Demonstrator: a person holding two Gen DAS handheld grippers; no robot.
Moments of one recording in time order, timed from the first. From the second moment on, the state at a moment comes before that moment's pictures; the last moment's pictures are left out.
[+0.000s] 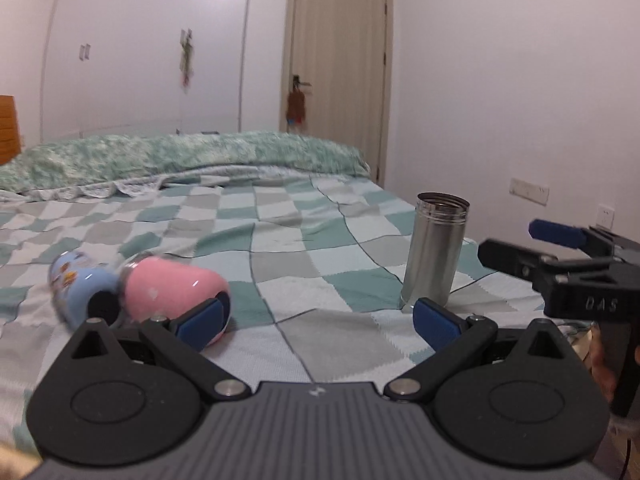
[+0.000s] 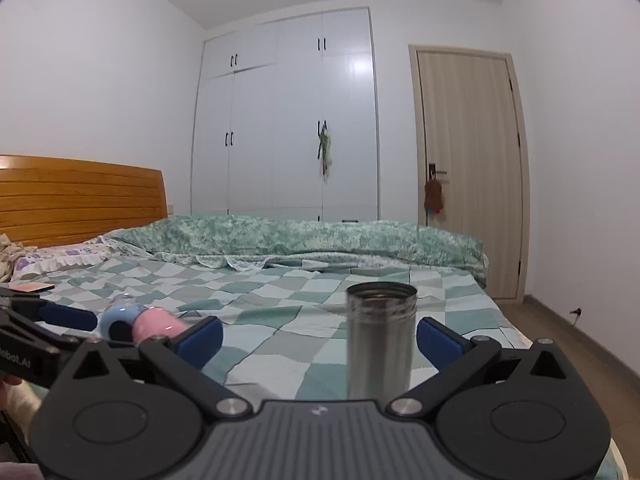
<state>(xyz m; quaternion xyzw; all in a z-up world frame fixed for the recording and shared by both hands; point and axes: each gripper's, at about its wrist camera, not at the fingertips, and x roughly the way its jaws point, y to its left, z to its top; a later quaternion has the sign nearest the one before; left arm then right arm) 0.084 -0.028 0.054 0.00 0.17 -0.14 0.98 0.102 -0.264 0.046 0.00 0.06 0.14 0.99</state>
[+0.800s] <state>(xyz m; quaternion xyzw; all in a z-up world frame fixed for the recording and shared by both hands) 0.018 -0.028 -0.007 -0.01 0.06 -0.05 1.00 0.036 -0.257 -0.005 -0.02 0.03 0.10 0.99</state>
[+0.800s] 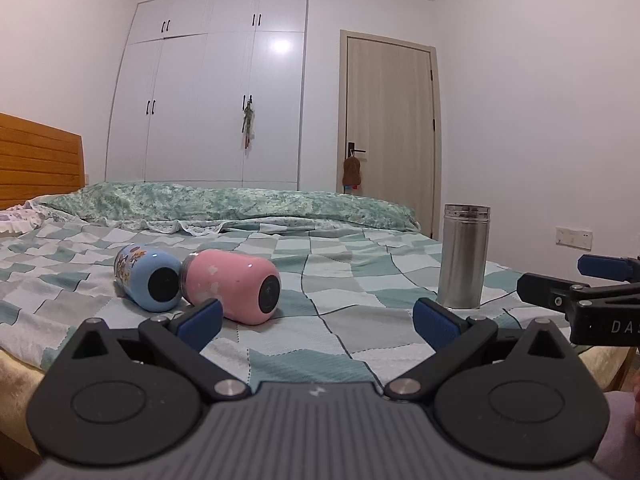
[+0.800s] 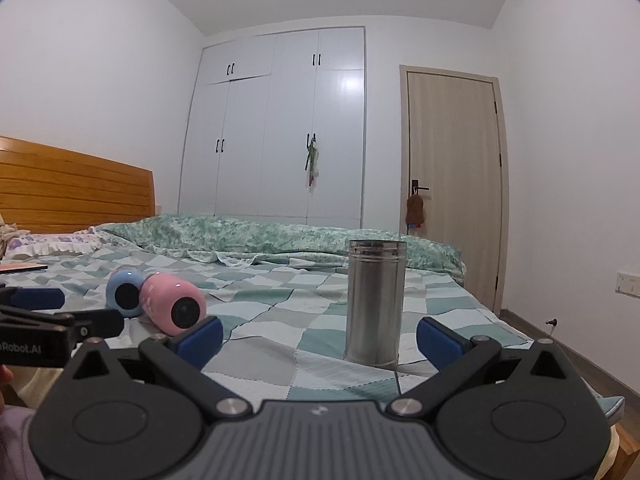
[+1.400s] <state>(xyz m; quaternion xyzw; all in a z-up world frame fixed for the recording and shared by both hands) 0.018 -0.028 -0.007 -0.01 0.06 -0.05 1.00 0.033 -0.254 -0.006 -0.02 0.03 0.10 0.99</state>
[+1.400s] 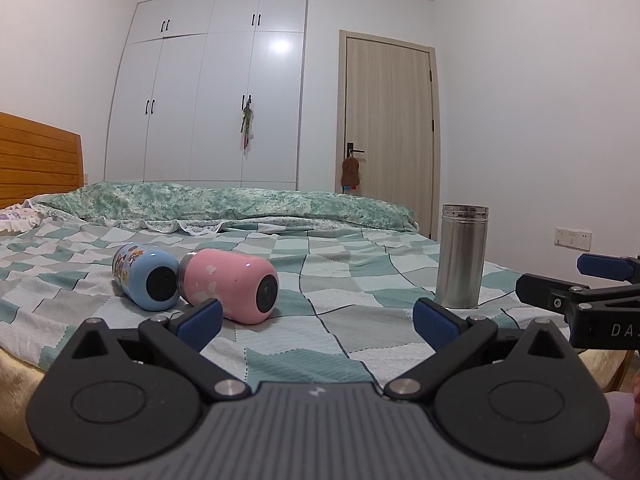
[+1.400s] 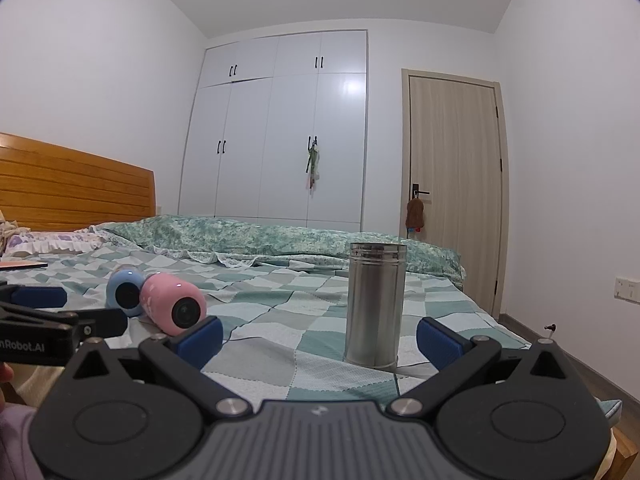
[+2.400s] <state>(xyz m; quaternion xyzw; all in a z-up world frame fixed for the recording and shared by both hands) 0.014 -0.029 -0.007 -0.01 0.04 -0.05 1.00 0.033 -0.254 -0.006 -0.03 0.03 0.10 0.99</state>
